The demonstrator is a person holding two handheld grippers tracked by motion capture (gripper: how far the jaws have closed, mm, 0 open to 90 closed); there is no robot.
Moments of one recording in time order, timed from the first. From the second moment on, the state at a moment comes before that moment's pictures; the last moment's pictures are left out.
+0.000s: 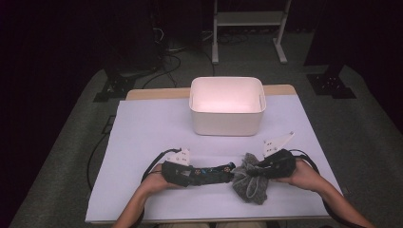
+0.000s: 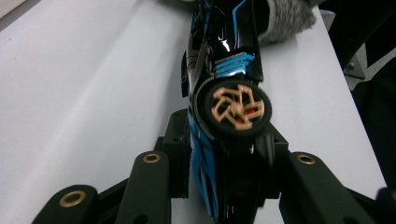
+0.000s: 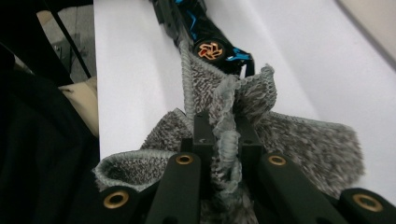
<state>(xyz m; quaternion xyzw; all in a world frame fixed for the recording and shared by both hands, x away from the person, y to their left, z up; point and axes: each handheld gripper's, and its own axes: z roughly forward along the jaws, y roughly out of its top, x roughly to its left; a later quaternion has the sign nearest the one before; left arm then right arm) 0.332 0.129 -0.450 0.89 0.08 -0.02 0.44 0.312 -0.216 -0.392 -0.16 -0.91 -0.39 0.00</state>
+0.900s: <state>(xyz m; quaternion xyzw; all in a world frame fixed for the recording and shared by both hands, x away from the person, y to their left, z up) 0.331 0.121 -0.453 0.89 0.08 -0.01 0.45 0.325 -0.163 -0.389 -0.12 -0.91 -0.40 0.02</state>
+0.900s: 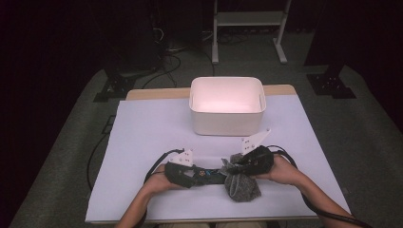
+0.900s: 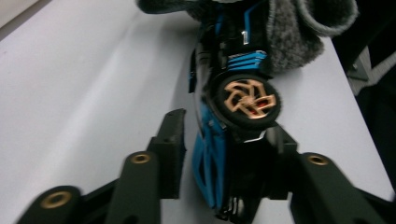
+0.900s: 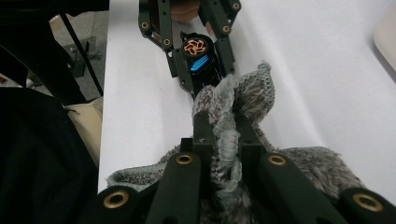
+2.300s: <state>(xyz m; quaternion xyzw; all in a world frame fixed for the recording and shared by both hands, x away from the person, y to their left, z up) 0.334 0.120 -0.400 0.86 0.08 0.01 0.51 0.325 -0.190 -0.405 -0.17 -0.88 -0.45 0.00</state>
